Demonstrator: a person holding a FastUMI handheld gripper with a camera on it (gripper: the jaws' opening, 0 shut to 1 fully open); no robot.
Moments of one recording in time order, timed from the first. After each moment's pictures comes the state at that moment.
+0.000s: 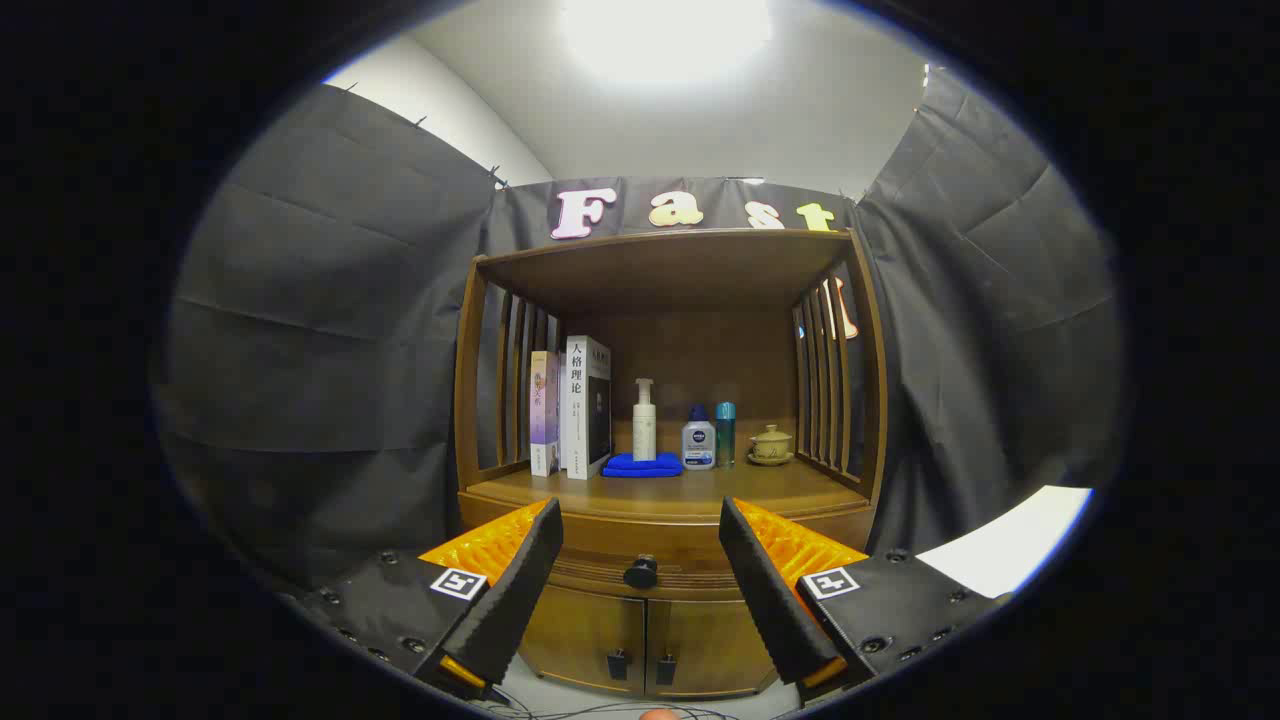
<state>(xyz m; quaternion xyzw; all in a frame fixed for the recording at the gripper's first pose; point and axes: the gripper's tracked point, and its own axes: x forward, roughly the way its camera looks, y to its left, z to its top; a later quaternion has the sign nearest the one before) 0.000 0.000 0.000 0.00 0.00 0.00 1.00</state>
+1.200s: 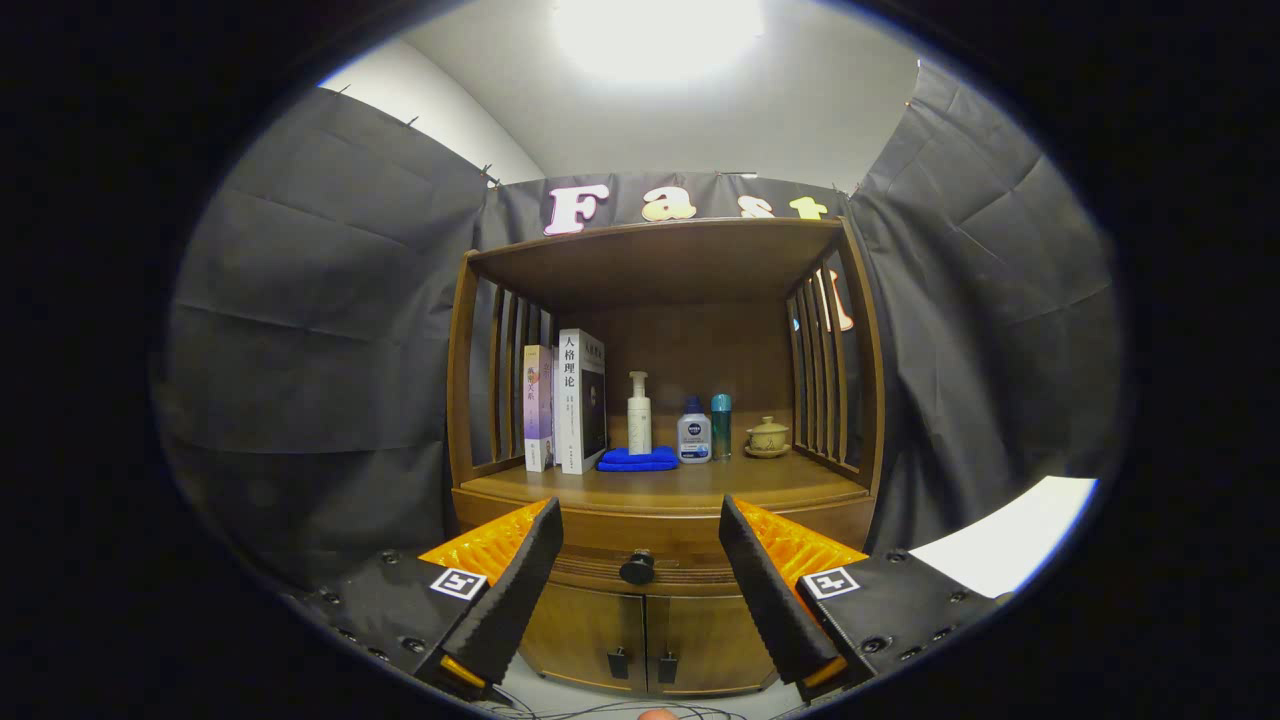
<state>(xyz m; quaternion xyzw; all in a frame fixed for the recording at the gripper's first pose) 0.008 -0.003 -0.011 0.00 0.00 -0.01 1.00</state>
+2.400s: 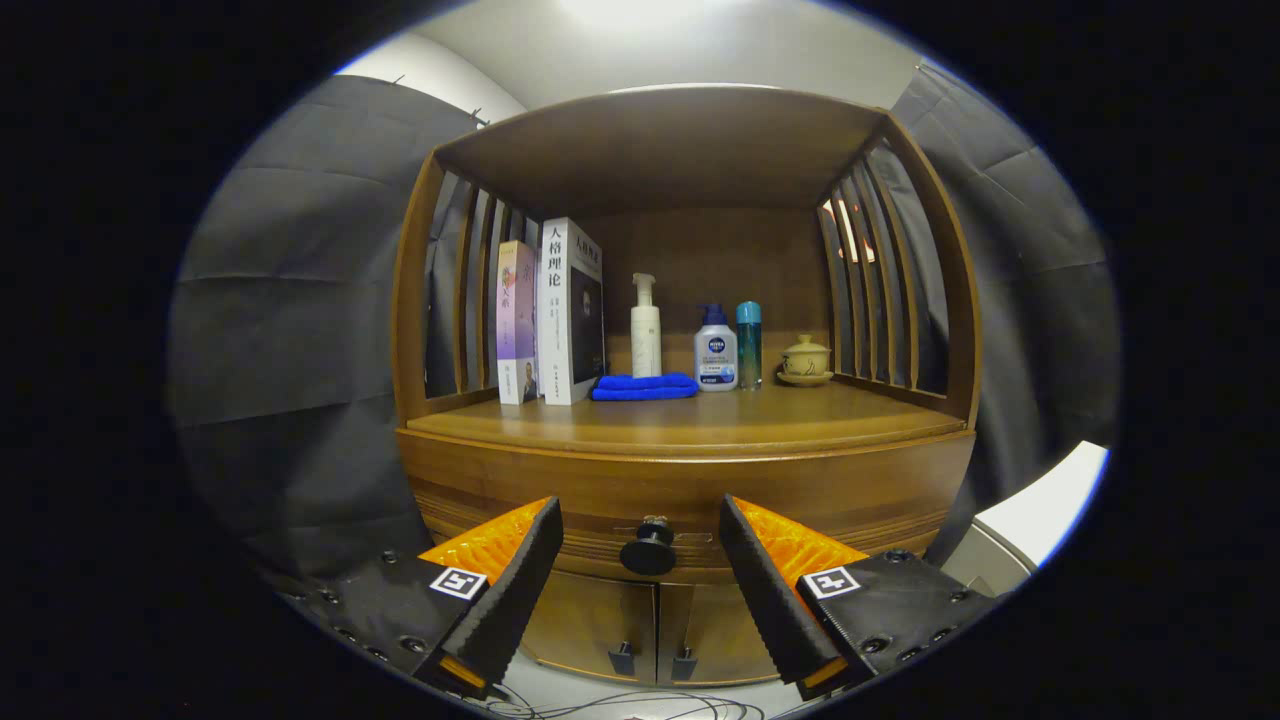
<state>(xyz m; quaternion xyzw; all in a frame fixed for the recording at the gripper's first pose) 0.108 0.009 -0.113 0.01 0.10 0.00 0.99</state>
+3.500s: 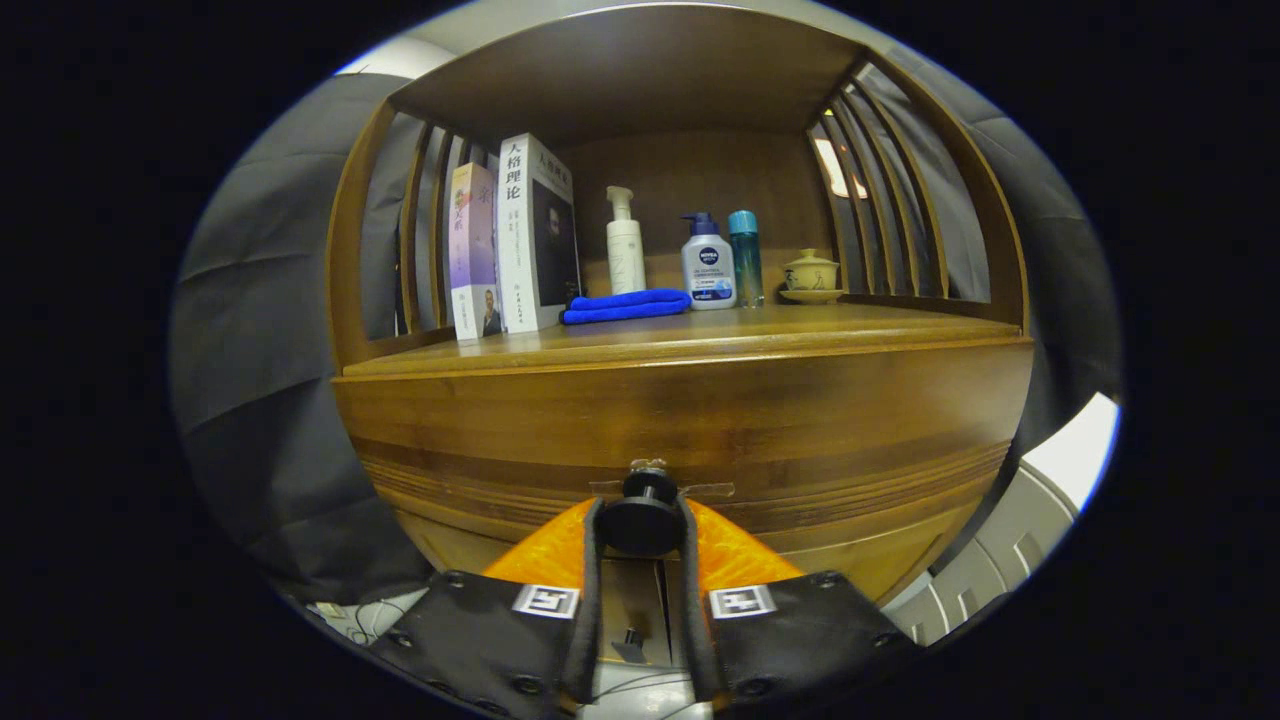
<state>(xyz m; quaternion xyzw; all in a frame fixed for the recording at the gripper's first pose) 0.146 0.007 -0.190 0.03 0.18 -0.02 0.98</state>
